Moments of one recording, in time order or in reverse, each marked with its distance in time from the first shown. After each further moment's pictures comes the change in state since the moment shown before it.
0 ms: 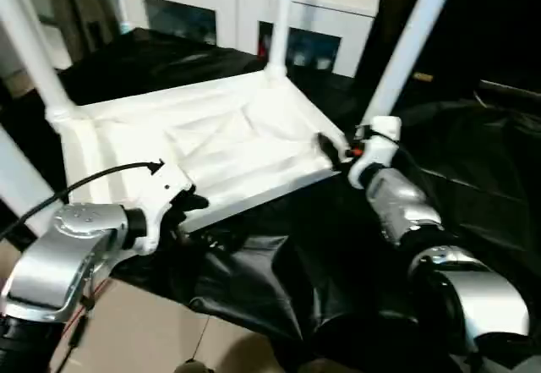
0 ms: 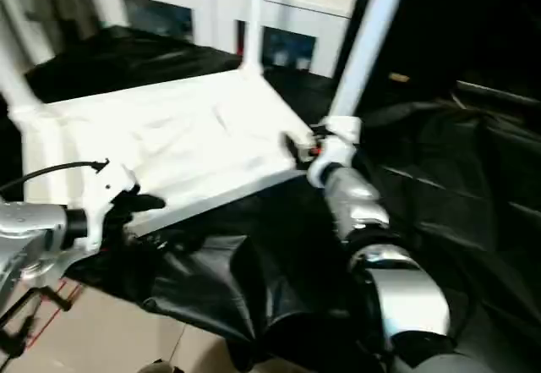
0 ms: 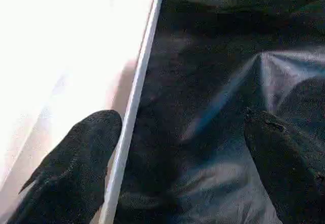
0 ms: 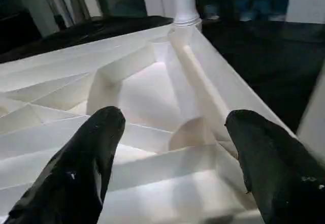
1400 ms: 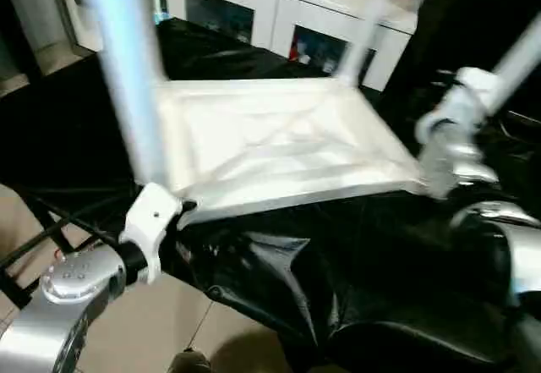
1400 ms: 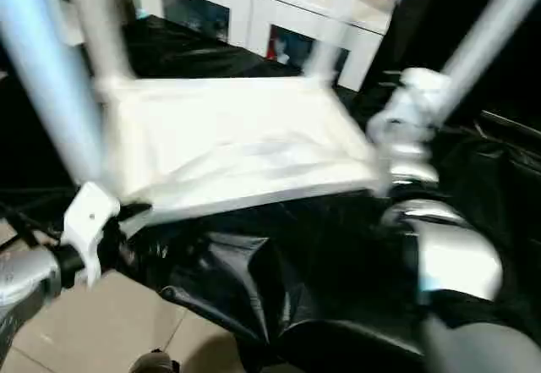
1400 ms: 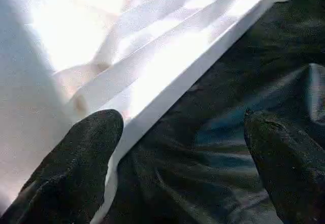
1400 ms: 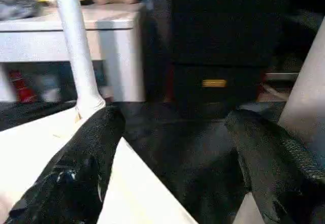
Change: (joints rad) left arm 0.265 -0.086 0.071 -0.272 0.012 -0.078 0.311; right arm -0.159 -0.254 -0.151 0.109 -0.026 -0.026 -0.580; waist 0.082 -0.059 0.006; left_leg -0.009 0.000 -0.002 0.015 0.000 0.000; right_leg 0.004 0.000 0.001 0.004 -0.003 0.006
